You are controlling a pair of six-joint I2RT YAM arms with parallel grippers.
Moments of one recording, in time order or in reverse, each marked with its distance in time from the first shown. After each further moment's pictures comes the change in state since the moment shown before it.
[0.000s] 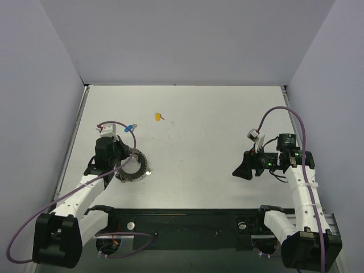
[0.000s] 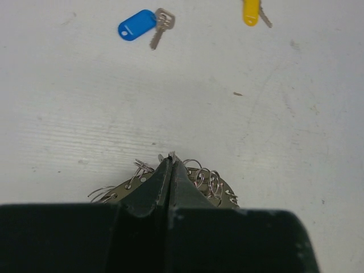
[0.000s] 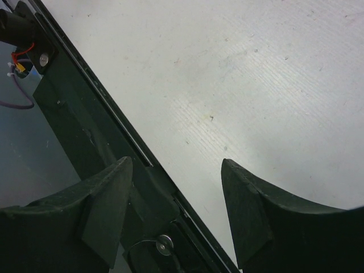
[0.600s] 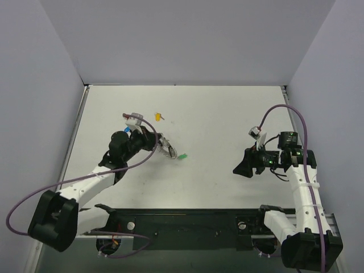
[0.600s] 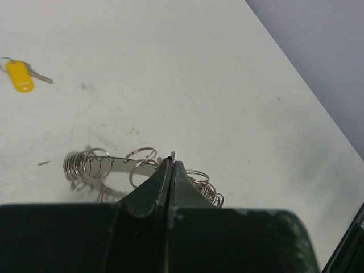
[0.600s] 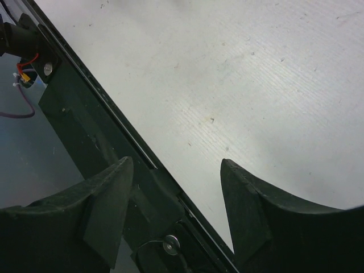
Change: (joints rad) left arm -0.245 0.251 0.099 0.451 0.312 -0.072; right arm 0.001 0.001 0.043 -0.011 0.020 0.053
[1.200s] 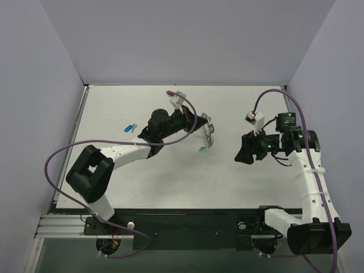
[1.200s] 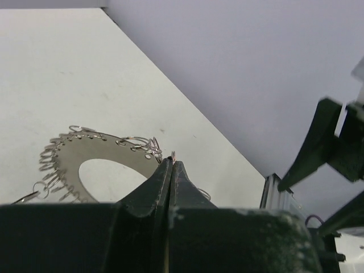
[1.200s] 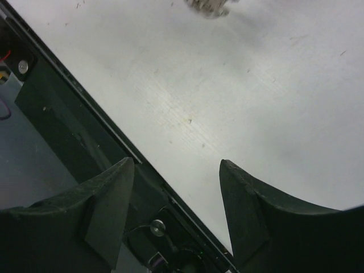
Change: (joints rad) left arm -0.282 0.443 0.513 0.131 0.079 -0.181; right arm 0.132 0.149 0.335 -0.095 0.204 0.056
